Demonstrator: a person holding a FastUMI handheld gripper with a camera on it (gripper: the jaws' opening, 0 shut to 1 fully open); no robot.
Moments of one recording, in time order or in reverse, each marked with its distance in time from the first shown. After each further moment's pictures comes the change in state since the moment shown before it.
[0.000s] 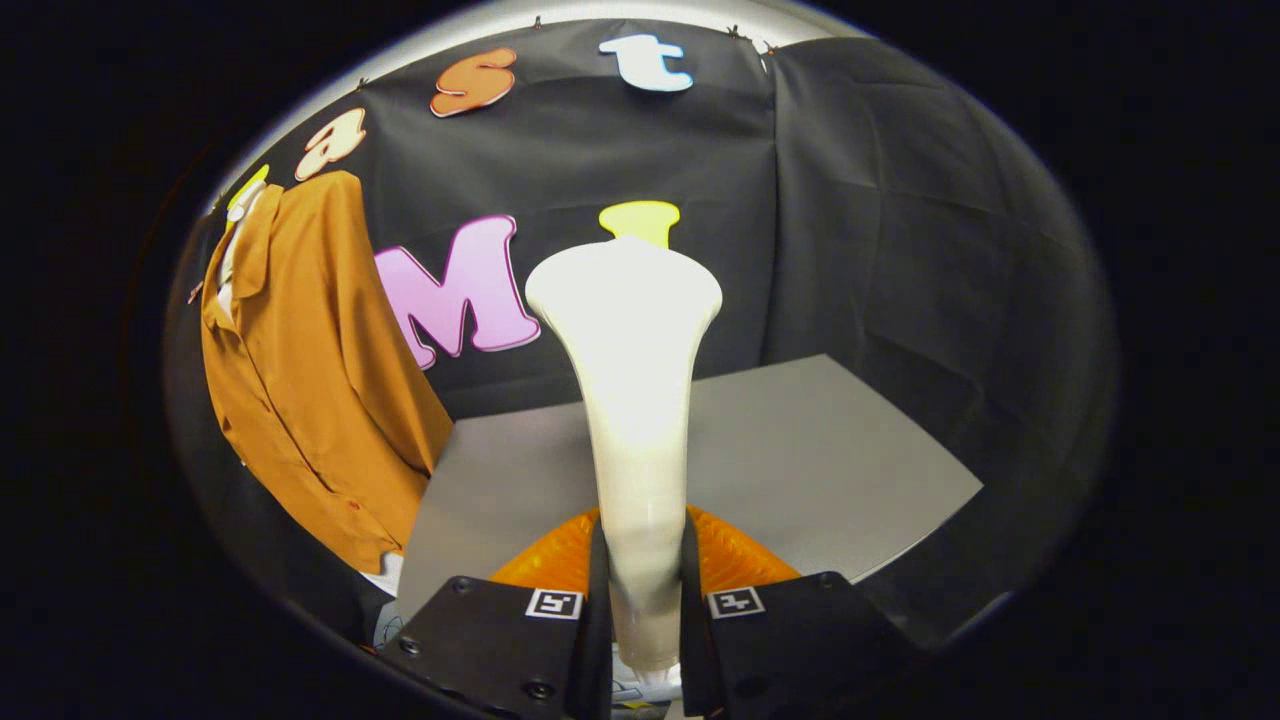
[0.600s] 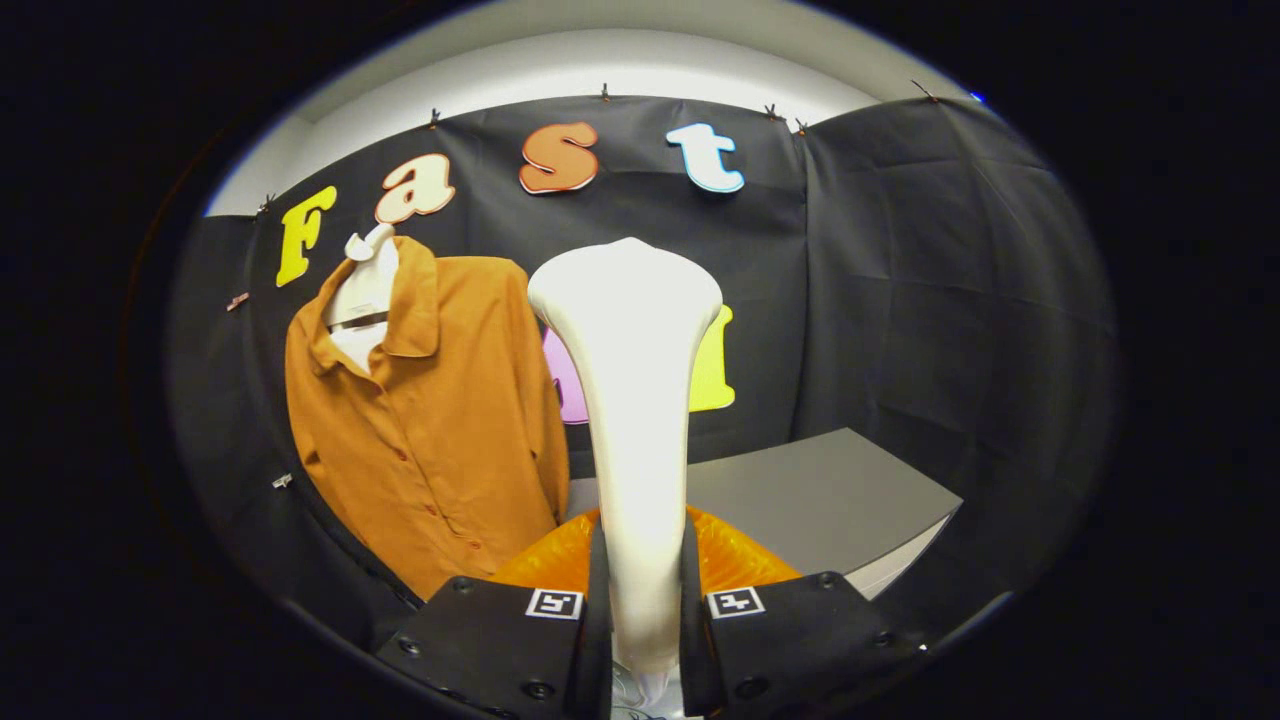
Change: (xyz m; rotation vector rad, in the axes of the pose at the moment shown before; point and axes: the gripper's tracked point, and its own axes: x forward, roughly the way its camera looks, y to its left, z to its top) arm -0.125 0.138 0.039 -0.033 -0.207 0.071
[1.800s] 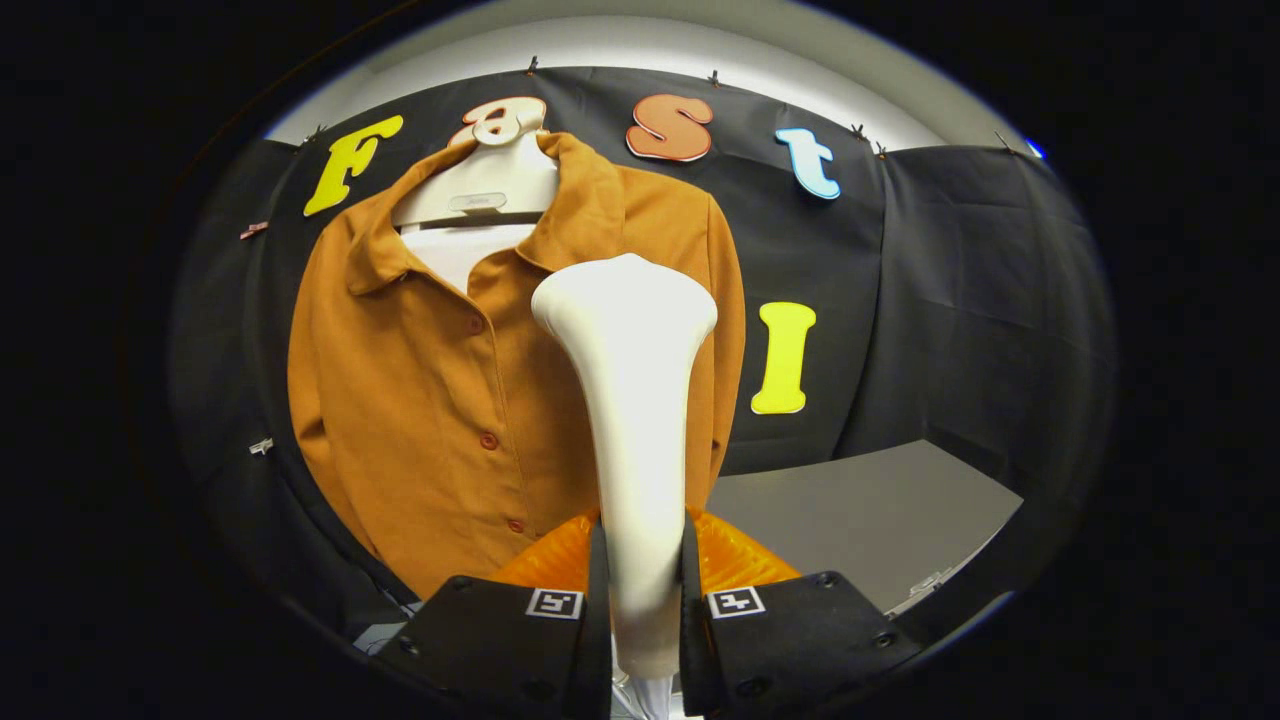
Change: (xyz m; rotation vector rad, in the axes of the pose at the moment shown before) arm 0.093 0.163 -0.058 -0.131 0.036 -0.017
